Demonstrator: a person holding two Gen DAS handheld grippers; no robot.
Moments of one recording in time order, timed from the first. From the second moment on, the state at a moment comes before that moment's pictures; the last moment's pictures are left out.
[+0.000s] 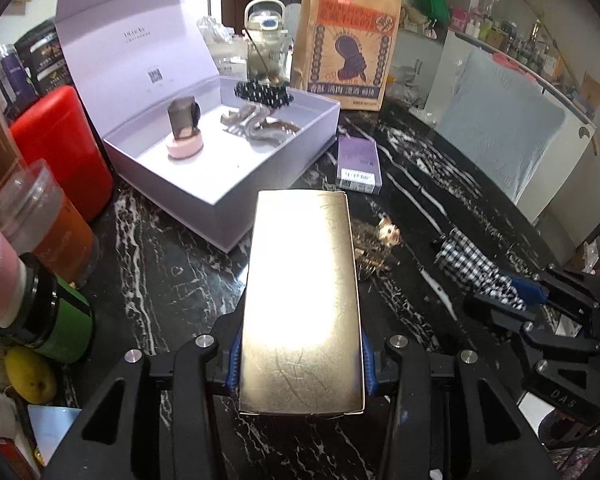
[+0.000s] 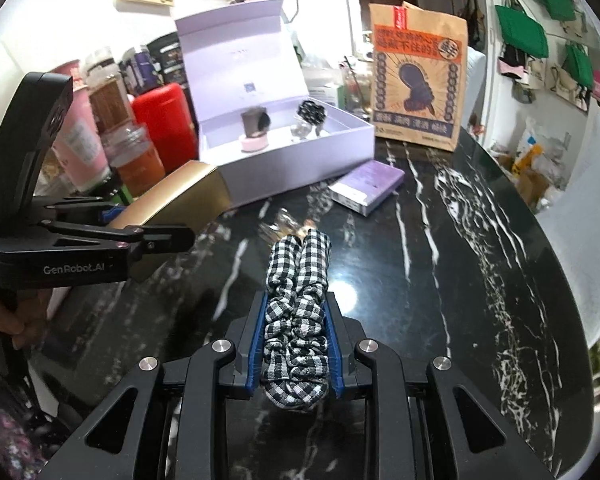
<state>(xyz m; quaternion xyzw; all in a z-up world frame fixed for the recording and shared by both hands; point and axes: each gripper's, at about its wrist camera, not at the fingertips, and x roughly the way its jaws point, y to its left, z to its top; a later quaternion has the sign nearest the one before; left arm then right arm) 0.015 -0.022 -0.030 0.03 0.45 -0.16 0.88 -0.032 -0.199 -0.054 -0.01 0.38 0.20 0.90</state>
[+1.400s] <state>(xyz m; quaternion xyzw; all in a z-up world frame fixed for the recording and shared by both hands) 0.105 -0.015 0.043 0.03 0.37 -0.15 0.91 0.067 -0.170 0.037 -0.07 0.29 0.28 0.91</state>
